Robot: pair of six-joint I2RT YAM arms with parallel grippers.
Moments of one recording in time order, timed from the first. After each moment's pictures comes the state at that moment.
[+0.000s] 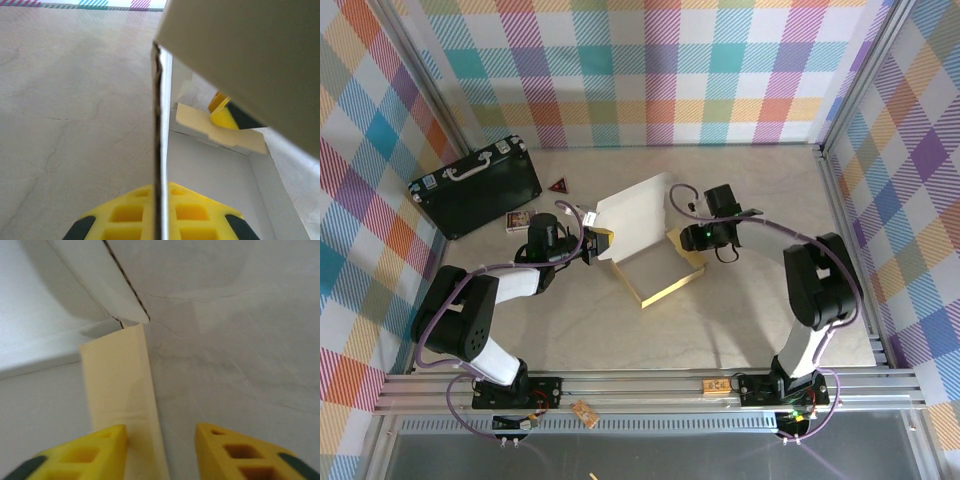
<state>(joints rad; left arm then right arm) -0.27 1.56 0.60 0.59 0.67 -0.15 0.39 1.79 1.11 -0.36 -0.27 0.12</state>
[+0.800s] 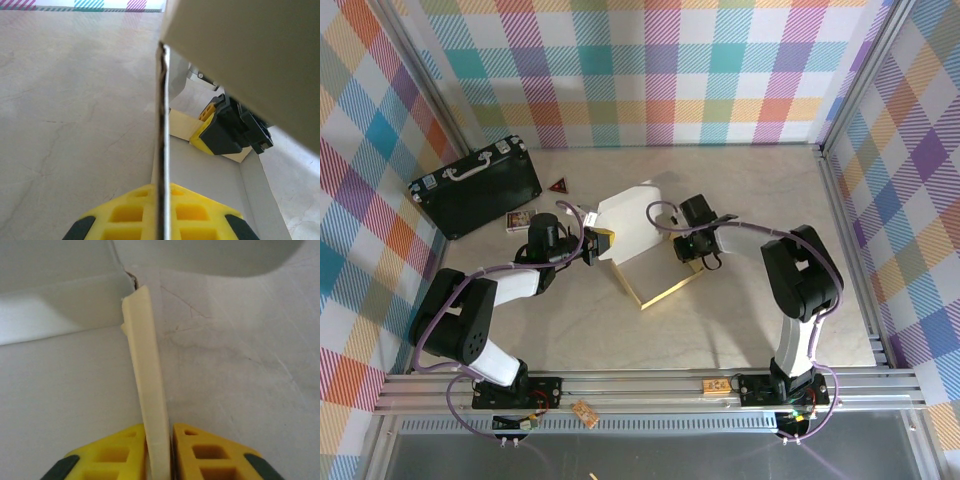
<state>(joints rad) -0.28 1.54 0.60 0.57 0.67 -0.14 0.52 1.87 1.13 -0.37 -0.04 0.10</state>
